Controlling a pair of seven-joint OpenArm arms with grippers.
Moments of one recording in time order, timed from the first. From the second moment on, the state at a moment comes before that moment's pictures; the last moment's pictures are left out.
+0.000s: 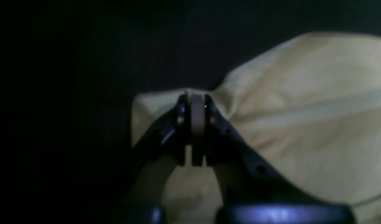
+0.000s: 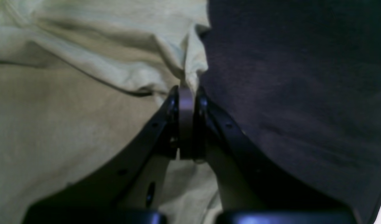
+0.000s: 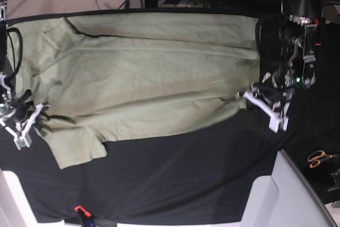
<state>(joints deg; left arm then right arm) 1.1 -22.4 -1.9 77.8 -32.3 -8.0 39.4 18.0 27.7 -7.2 45.0 9.0 24.2 -18.7</state>
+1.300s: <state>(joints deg) 9.2 -23.4 -7.9 81.9 -31.9 -8.0 39.3 7.8 24.1 8.7 68.2 9.2 24.2 -37.1</state>
